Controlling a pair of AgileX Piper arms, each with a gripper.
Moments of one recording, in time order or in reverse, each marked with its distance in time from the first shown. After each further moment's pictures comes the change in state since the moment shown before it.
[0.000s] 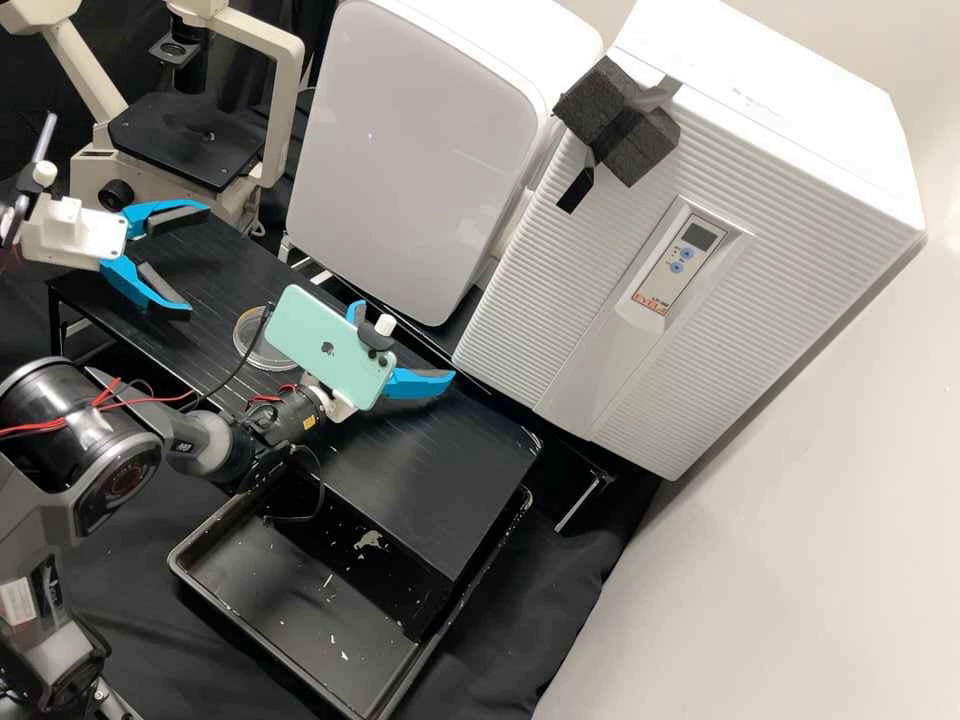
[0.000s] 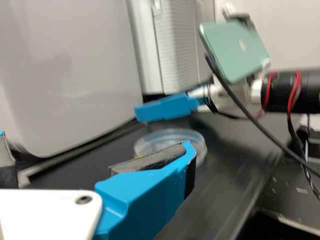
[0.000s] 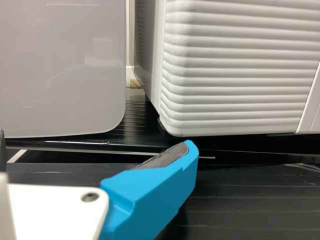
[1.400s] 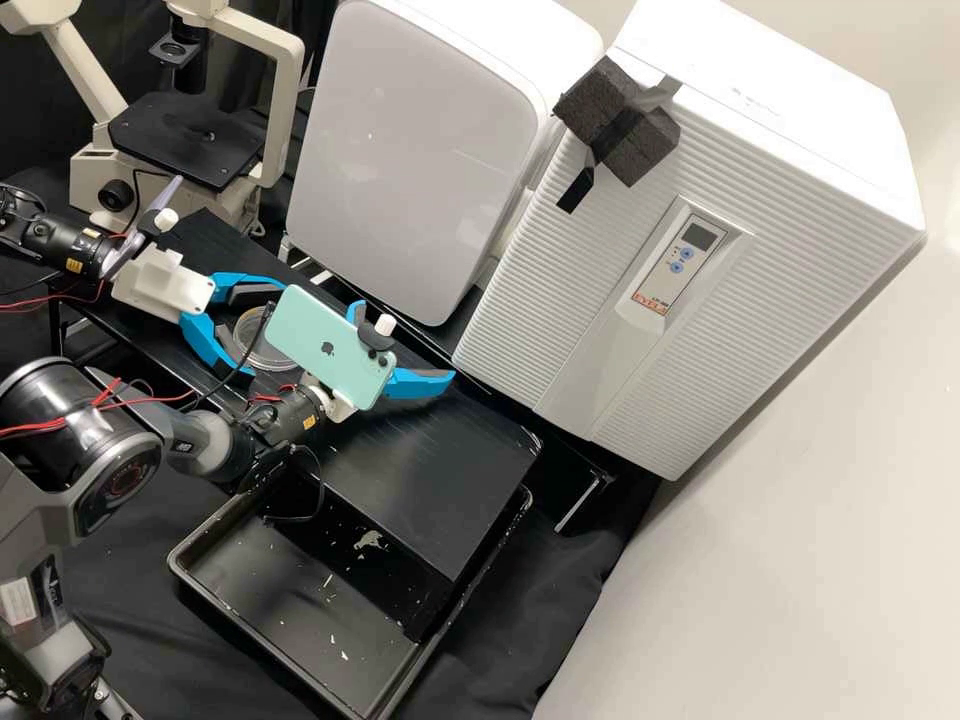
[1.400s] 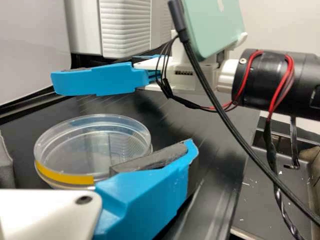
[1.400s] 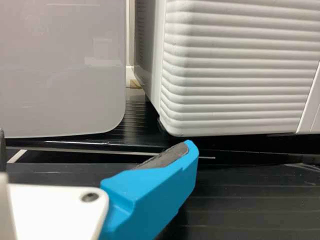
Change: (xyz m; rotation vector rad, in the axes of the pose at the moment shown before) left arm 0.096 -0.012 0.009 -0.161 -0.144 -0.174; right arm 0.000 0.000 0.000 0.000 0.000 0.000
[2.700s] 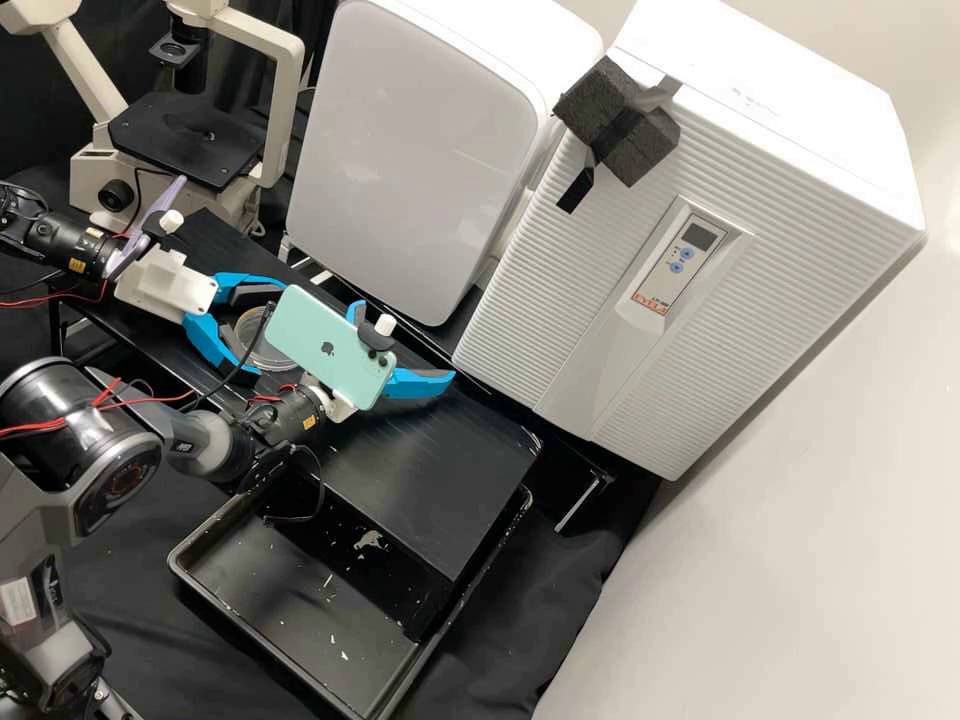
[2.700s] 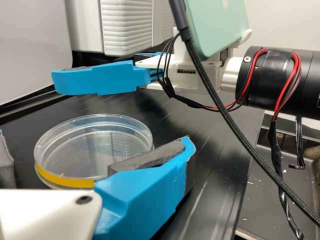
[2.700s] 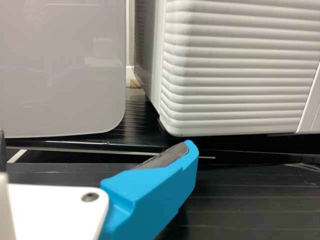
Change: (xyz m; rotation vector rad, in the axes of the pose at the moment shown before) left arm 0.003 0.001 0.002 0.010 0.012 -0.020; right arm 0.000 0.000 0.000 0.000 0.000 0.000
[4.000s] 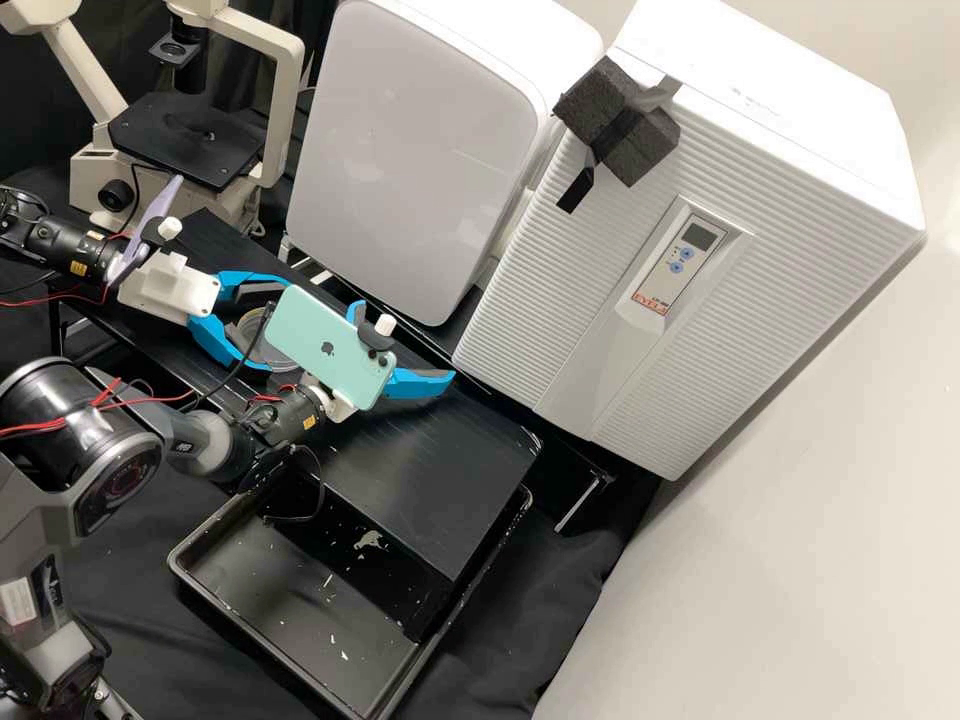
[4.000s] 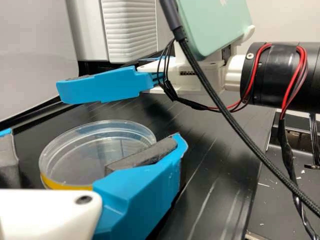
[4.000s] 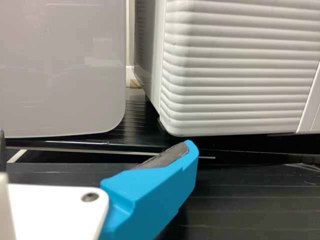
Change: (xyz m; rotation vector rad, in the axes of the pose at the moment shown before) left arm 0.003 0.000 0.006 0.072 0.002 0.018; right arm 0.000 0.000 0.000 0.000 0.000 0.000
